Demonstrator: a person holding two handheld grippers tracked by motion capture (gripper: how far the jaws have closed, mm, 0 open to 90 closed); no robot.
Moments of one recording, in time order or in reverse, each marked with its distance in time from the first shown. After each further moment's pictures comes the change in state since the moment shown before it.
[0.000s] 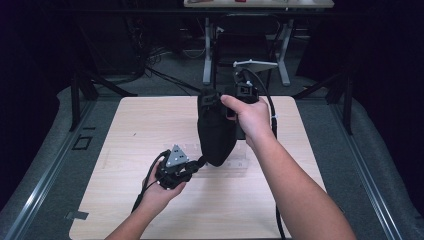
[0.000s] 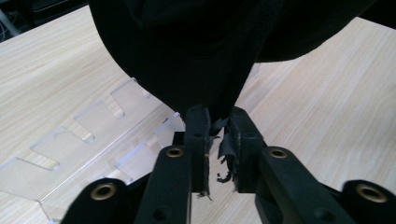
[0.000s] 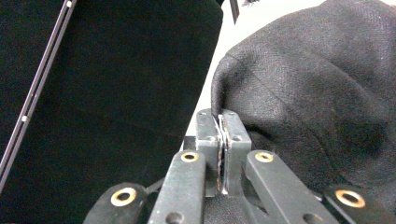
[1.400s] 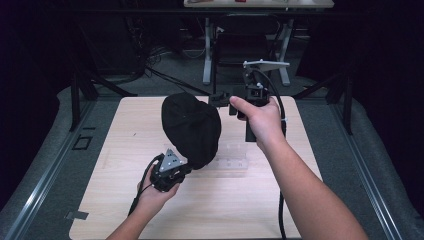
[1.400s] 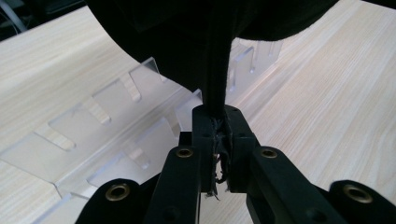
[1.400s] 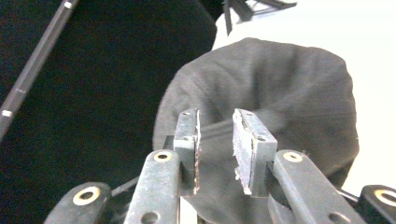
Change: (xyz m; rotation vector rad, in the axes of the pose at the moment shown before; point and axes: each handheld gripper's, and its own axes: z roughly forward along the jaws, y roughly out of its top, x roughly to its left) left arm 0.014 -0.027 0.003 -0.021 0.030 0.003; right arm -0.004 -0.007 -0.022 -0.060 -0.028 -0.092
